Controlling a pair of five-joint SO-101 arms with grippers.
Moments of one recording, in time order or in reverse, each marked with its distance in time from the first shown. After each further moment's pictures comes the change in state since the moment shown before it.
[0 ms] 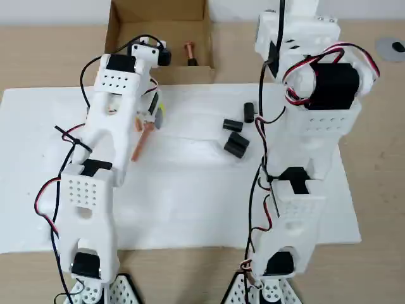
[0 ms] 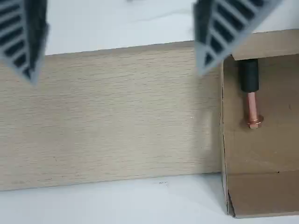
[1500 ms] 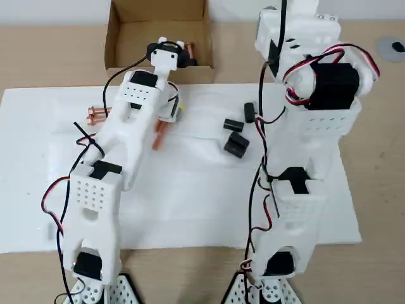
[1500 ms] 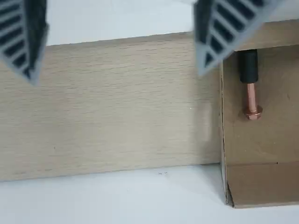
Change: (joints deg) left arm 4.9 -0.1 14.1 -27.9 7.3; right arm 0.0 0.0 0.1 -1.4 0.0
